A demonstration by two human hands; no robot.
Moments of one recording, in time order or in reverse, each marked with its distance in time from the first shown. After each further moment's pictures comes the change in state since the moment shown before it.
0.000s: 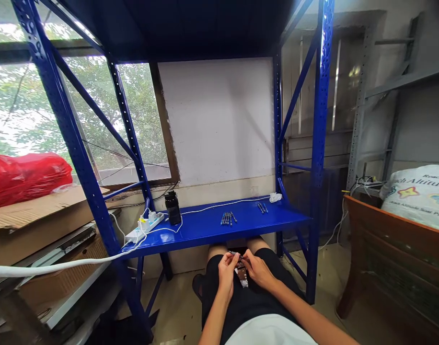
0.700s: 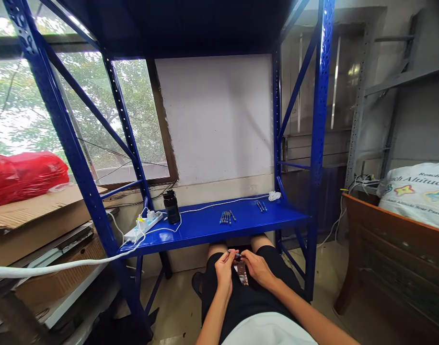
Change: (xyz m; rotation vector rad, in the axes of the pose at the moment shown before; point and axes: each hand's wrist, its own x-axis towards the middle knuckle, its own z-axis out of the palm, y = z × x) left_hand 0.006 -0.005 -0.002 -0.013 0.054 0.007; right_hand 0.000 -0.003 -0.005 -0.085 0.014 -0.076
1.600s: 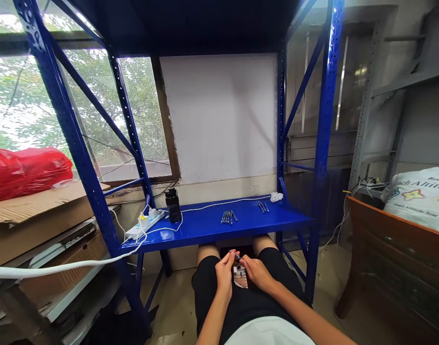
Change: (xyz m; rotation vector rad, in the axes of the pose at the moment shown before) left_hand -0.016 0.016 0.004 -0.033 0.045 -0.045; right_hand -0.003 0.015 0.022 0.010 -0.069 0.029
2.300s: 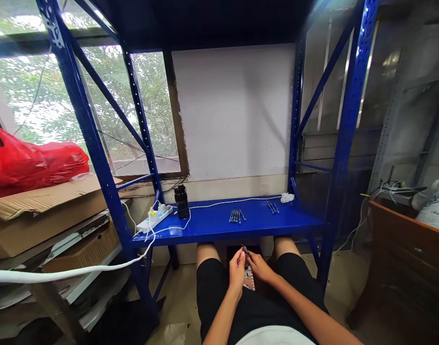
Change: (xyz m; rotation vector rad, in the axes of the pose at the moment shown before) left_hand -0.004 0.023 0.025 0.047 0.042 0.034; right_hand 0.042 0.023 0.022 0.218 -0.121 0.131
